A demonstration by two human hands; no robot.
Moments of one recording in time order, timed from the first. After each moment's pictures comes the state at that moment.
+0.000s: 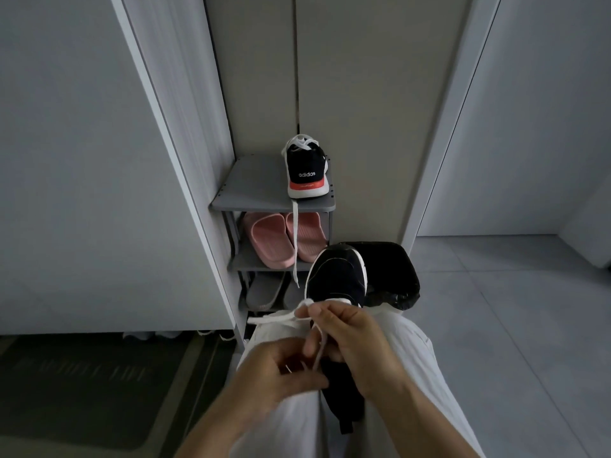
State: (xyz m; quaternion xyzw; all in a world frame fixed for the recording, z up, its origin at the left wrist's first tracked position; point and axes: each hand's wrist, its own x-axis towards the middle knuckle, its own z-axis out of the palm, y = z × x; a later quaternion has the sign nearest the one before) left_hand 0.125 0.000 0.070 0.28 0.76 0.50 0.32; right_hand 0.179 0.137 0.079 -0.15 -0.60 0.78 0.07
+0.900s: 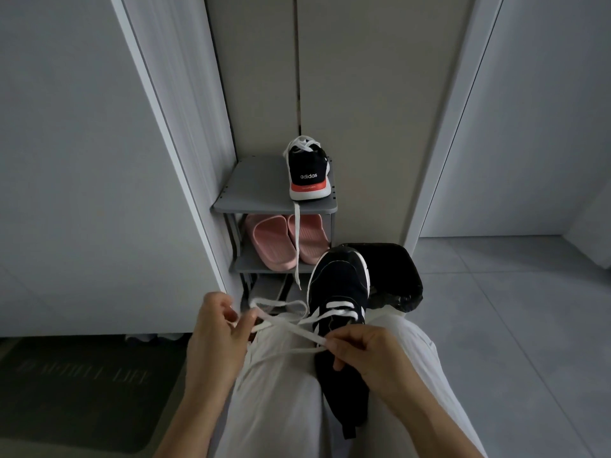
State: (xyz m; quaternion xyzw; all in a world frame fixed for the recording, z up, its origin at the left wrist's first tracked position) left_hand 0.084 -0.007 0.058 0.10 0.90 0.43 -0.01; right_hand 0.197 0.155 0.060 -0.23 -0.76 0.61 0.03
